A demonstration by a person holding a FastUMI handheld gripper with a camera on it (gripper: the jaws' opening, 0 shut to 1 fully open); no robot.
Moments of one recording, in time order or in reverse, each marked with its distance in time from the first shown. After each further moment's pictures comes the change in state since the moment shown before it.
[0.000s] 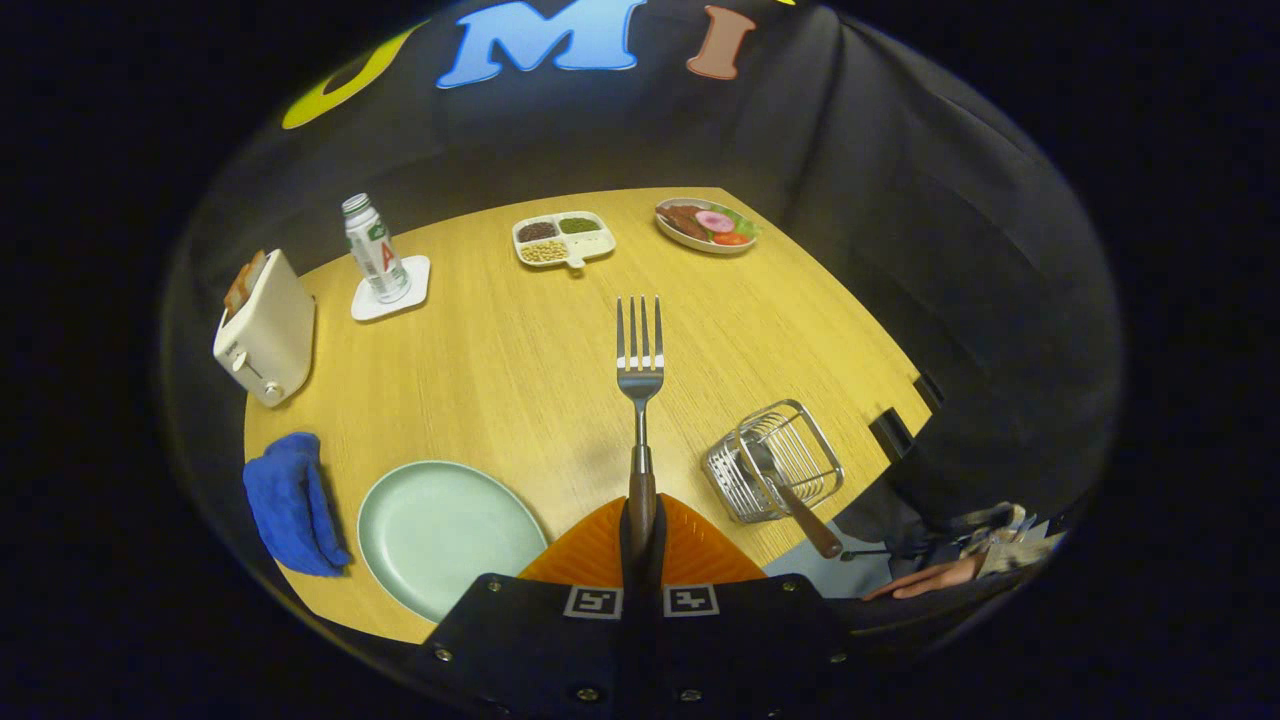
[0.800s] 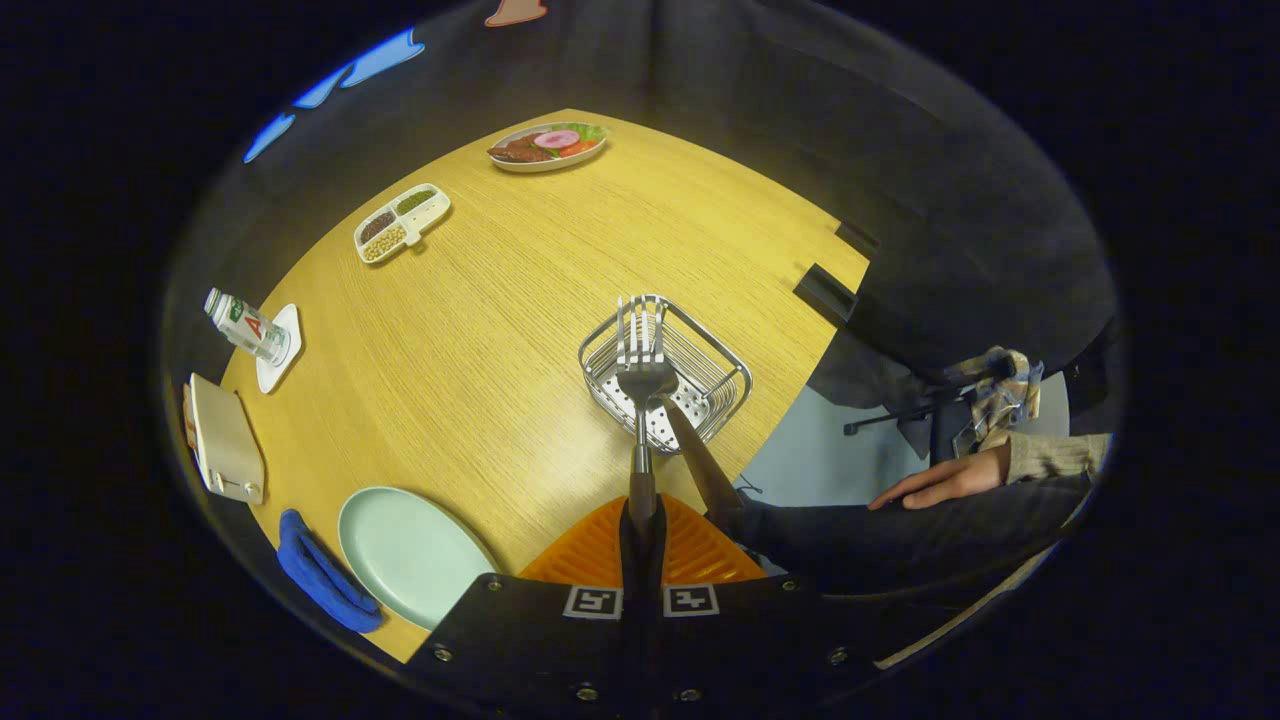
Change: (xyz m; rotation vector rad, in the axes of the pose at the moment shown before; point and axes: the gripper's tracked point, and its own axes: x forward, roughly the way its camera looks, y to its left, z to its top) arm 0.026 -0.062 -0.048 0.354 0.280 -0.090
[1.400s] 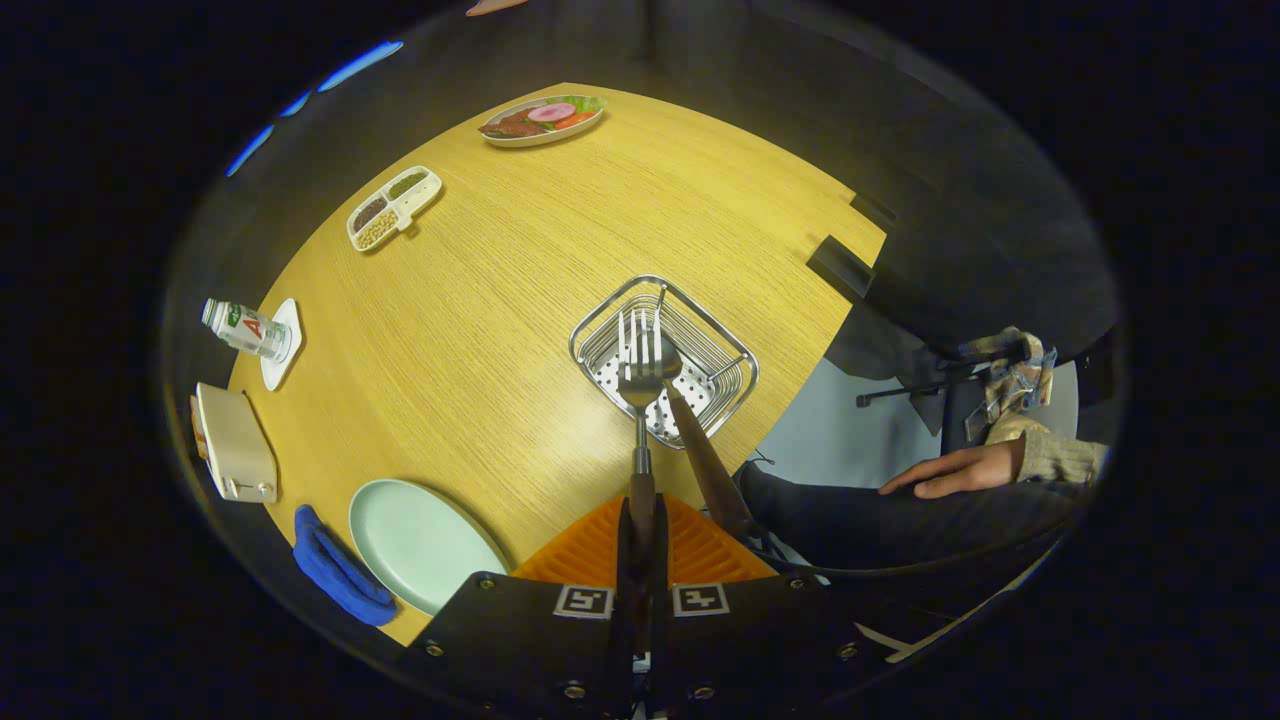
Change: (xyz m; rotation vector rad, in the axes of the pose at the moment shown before) arm 0.002 0.001 0.006 -0.031 0.091 0.040
